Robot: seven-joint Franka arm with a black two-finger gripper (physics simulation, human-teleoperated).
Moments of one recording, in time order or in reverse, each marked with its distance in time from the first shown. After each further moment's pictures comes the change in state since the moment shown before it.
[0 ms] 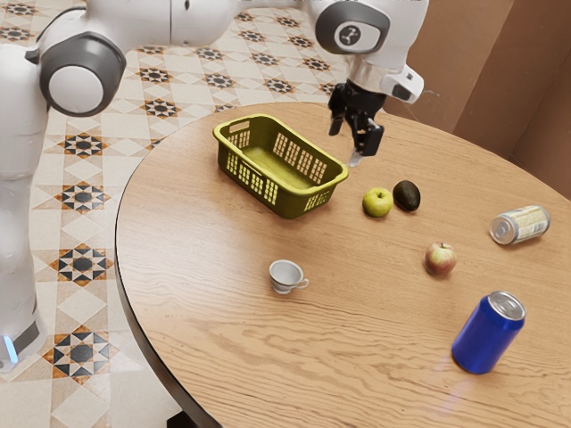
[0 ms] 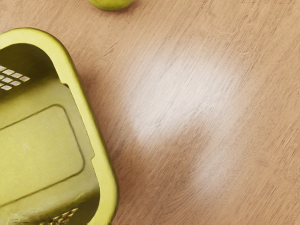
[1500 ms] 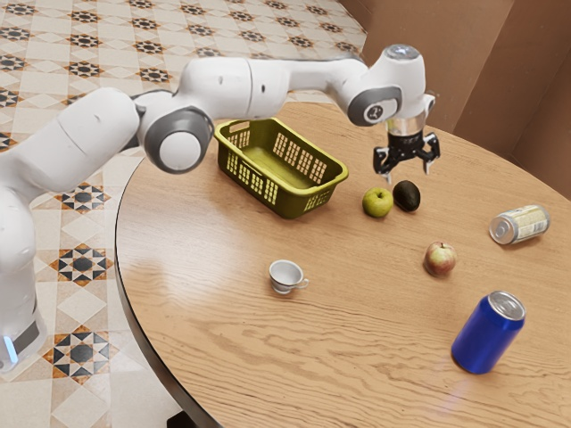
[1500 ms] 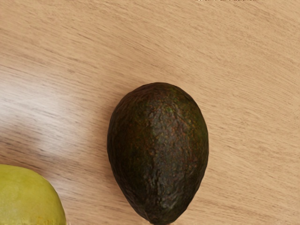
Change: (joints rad) arm 0.206 0.650 -0.148 0.514 0.053 0.542 -1.176
